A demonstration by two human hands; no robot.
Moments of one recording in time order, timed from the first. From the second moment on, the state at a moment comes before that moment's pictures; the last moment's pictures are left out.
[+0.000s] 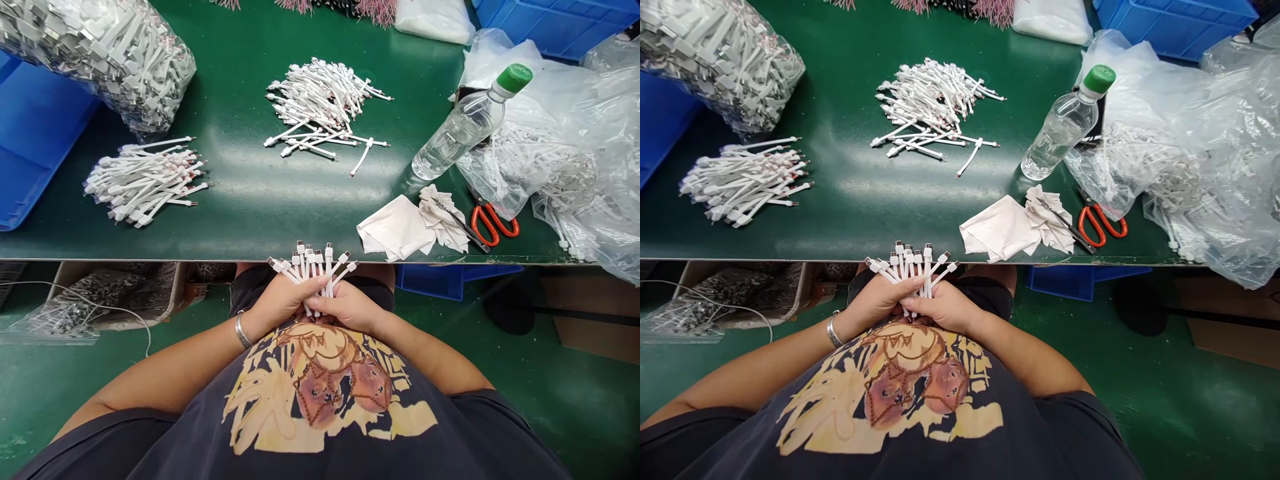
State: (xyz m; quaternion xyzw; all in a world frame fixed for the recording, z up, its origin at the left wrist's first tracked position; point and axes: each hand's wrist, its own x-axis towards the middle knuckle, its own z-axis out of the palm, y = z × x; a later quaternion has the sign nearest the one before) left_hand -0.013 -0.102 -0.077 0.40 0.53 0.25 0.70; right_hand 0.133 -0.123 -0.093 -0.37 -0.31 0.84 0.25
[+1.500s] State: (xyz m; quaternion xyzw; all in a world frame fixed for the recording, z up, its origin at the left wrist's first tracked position) left_hand -0.016 -0.101 -0.060 0.40 0.52 0.20 0.73; right_hand 0.136 -0.120 -0.079 -0.31 -0.26 0.89 0.23
